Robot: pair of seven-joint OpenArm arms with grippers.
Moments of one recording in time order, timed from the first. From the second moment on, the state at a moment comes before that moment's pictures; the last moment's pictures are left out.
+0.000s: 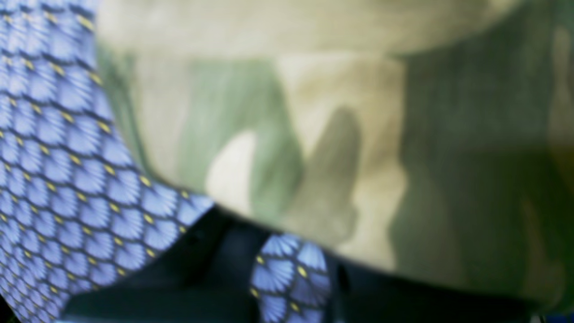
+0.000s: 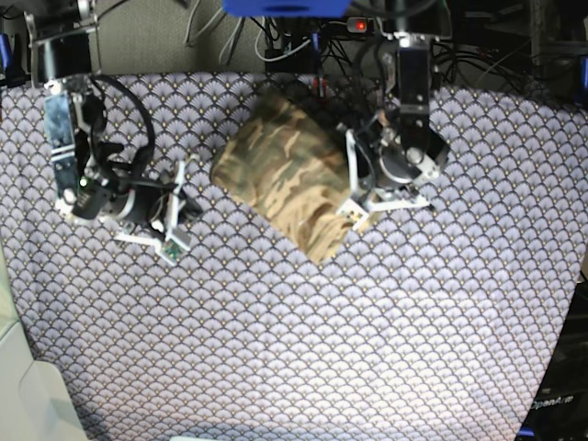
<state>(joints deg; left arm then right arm) 2.8 6.5 -2.1 95.1 22.7 -40.6 54.3 4.3 21.4 -6.4 92.8 24.5 39.7 -55.8</state>
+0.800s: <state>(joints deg) -11.4 7.9 -2.1 77.8 17.3 -40.5 52.2 -8.7 17.4 -6.9 94.5 24.2 39.7 -49.8</state>
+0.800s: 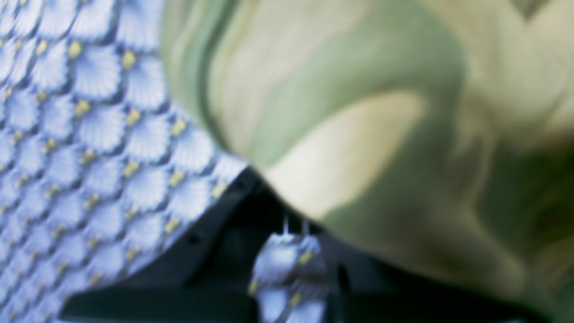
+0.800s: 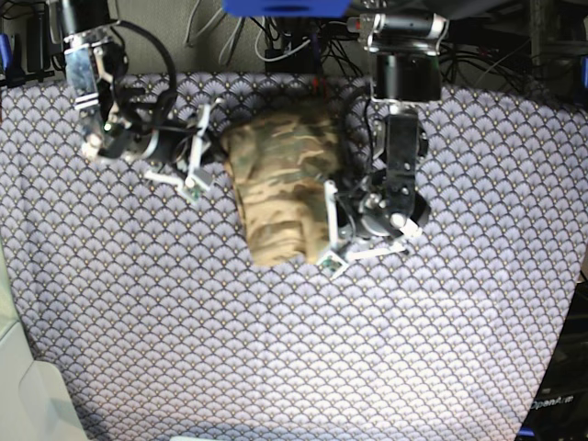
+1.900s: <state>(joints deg) 1.8 -5.7 -15.7 105.6 8.7 -40.6 62.1 -9.9 18.1 1.5 109.7 24.3 39.6 -54.9</state>
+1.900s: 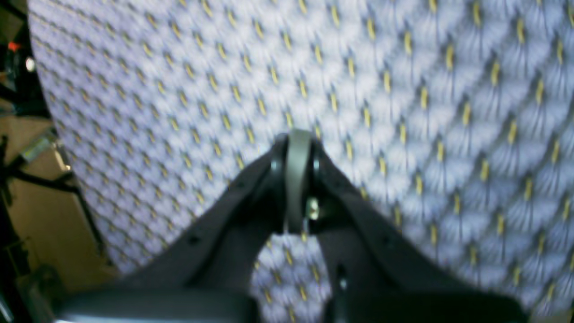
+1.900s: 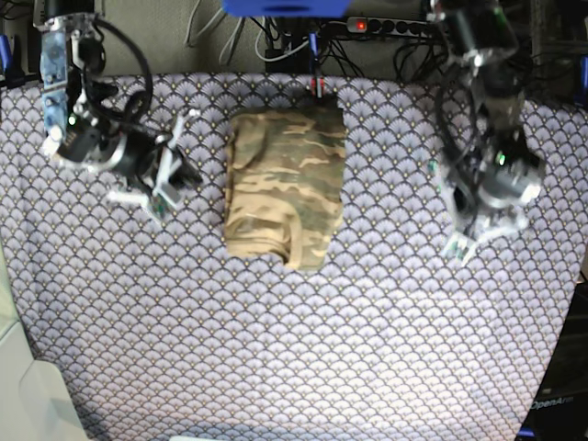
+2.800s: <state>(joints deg) 19.3 -5.6 -37.7 112.4 8.9 -40.7 60.7 16.0 7.5 -25.2 79.3 24.7 39.7 -41.9</state>
